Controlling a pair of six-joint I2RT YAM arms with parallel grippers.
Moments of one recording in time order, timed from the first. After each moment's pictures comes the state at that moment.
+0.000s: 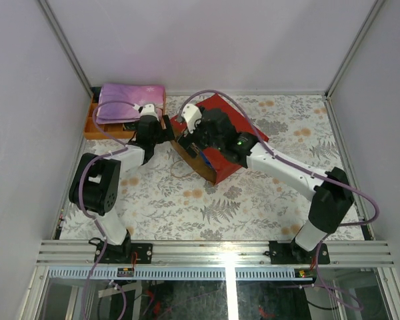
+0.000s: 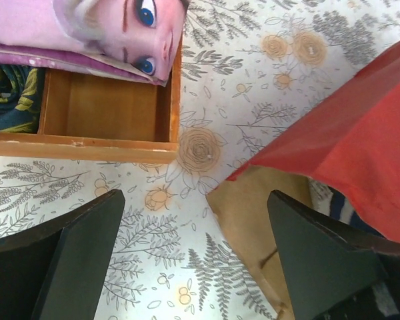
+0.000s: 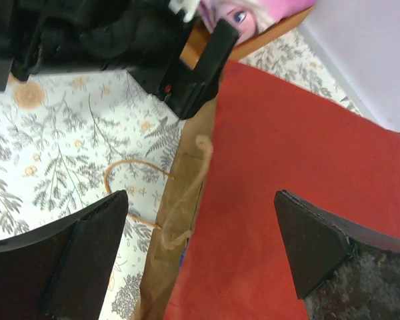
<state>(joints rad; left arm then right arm) -0.23 1.72 0.93 0.32 -0.15 -0.37 0.83 1.63 1.43 -0.20 -0.01 -0.24</state>
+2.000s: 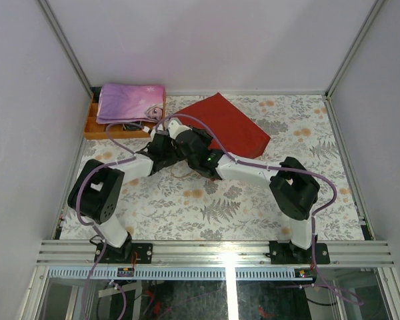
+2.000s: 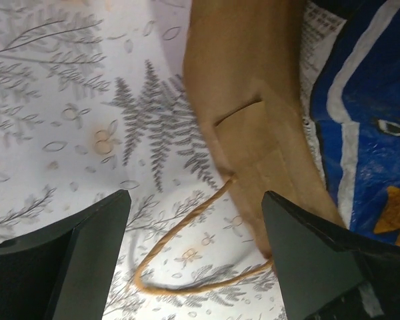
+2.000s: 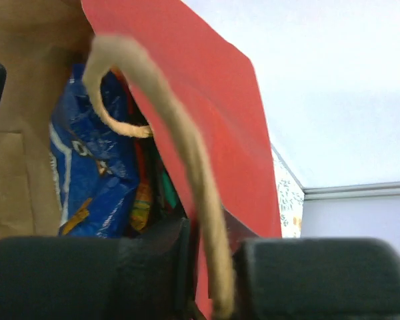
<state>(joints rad) -0.39 1.66 0.84 0.03 -0.12 -0.73 0.98 1.93 1.41 0.05 0.81 -0.55</state>
